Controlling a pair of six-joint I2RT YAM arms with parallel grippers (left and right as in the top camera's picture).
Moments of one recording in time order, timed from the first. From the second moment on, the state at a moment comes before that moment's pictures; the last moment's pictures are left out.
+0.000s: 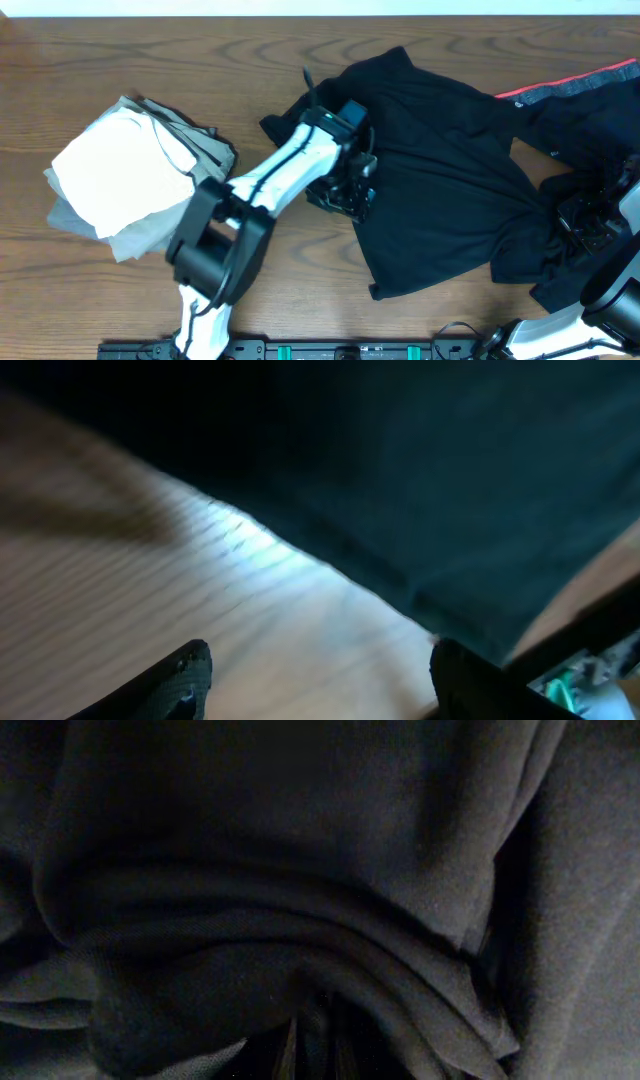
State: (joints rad) left arm -0.63 2.06 1.52 -1.13 0.37 -0.09; right arm -0.65 1.79 1.01 -0.78 -0.03 0.40
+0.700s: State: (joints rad) left arm -0.62 2.16 1.52 -0.96 0.32 -0.43; right arm -0.65 1.79 1.01 -0.80 -0.04 0.40
